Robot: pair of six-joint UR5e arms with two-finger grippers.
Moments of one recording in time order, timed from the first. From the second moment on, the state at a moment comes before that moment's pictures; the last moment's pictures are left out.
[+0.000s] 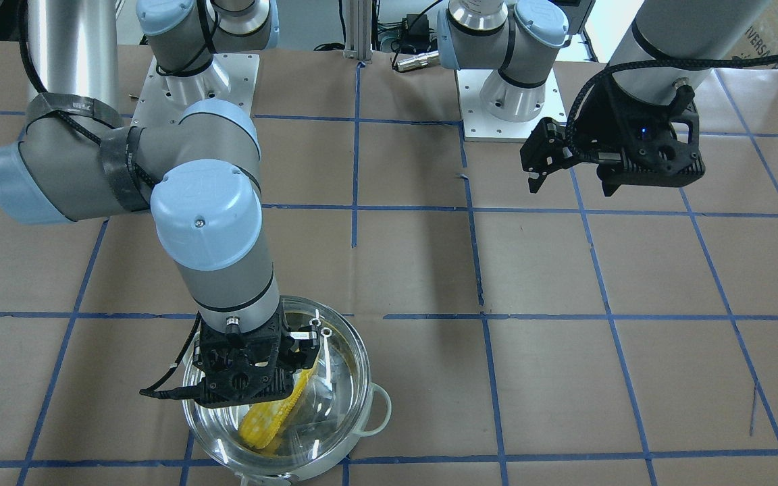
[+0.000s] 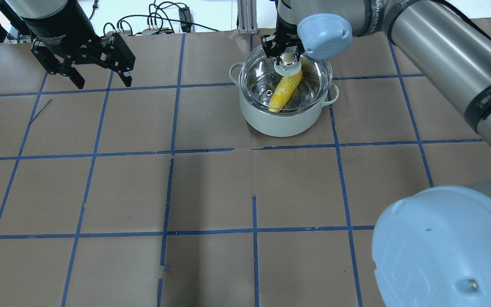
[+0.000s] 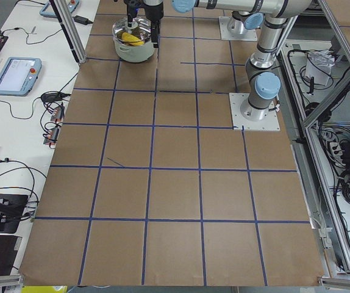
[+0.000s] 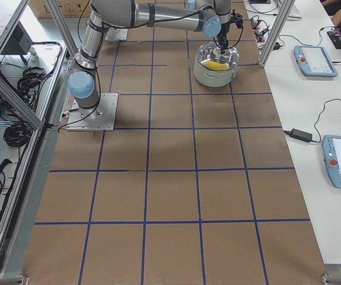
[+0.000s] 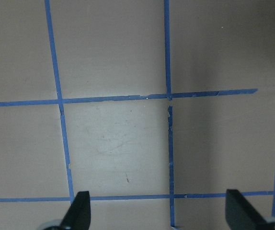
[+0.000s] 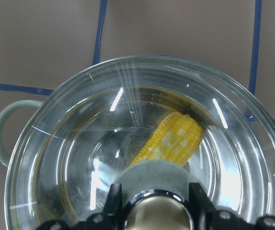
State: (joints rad) left arm -1.52 -1.66 -1.40 -1.68 1.55 0.06; right arm 1.77 -1.03 1.25 -1.99 -1.59 0.06
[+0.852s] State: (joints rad) left arm -1.52 -1.64 -1.40 -1.68 1.55 0.06; right arm 1.78 -1.02 1.26 -2.01 -1.58 0.06
